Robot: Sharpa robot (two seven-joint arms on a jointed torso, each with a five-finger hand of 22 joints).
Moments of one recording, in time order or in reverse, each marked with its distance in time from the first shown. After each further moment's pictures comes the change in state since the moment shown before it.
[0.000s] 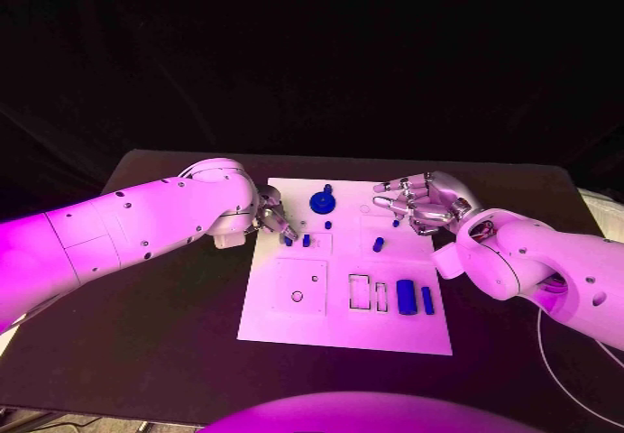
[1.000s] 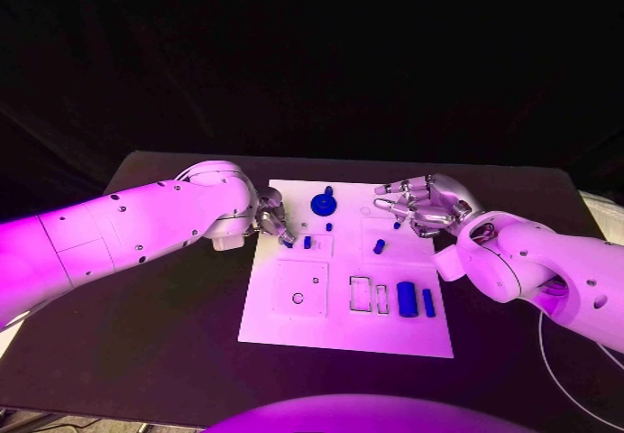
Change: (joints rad) left arm 0.005 -0.021 -0.002 0.029 -0.015 -0.002 0.031; left_hand 0.163 -0.024 0.042 0.052 -0.002 -0.074 0.038 0.007 0.045 -0.047 0.025 -0.049 -0.067 0.004 0.011 0.000 0.000 0.000 0.004 0.004 -0.051 0.000; right arm 0.000 0.001 0.000 -0.002 0.000 0.000 -0.004; right_hand 0.000 0.000 0.000 0.000 0.000 0.000 0.000 0.000 0.000 0.000 0.000 0.000 0.001 0.000 0.000 0.000 0.000 0.000 0.000 0.000 0.000 0.000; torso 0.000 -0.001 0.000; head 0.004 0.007
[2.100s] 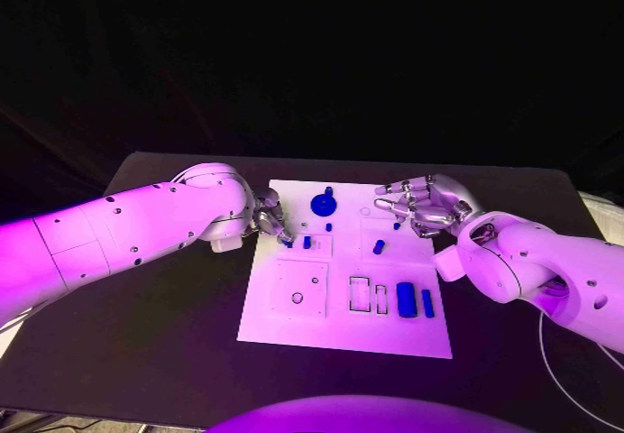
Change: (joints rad) left arm -0.003 -0.018 -0.002 0.009 0.011 -0.040 0.010; left_hand 0.009 0.000 0.003 0.003 -0.015 -0.011 0.000 -0.006 0.004 -0.009 0.002 -0.005 -0.010 0.000 0.000 0.000 0.000 0.000 0.000 0.000 -0.004 0.000; right arm 0.001 -0.001 0.000 0.000 0.000 -0.004 0.000; right_hand 0.000 0.000 0.000 0.000 0.000 0.000 0.000 0.000 0.000 0.000 0.000 0.000 0.000 0.000 0.000 0.000 0.000 0.000 0.000 0.000 0.000 -0.001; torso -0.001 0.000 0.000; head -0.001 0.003
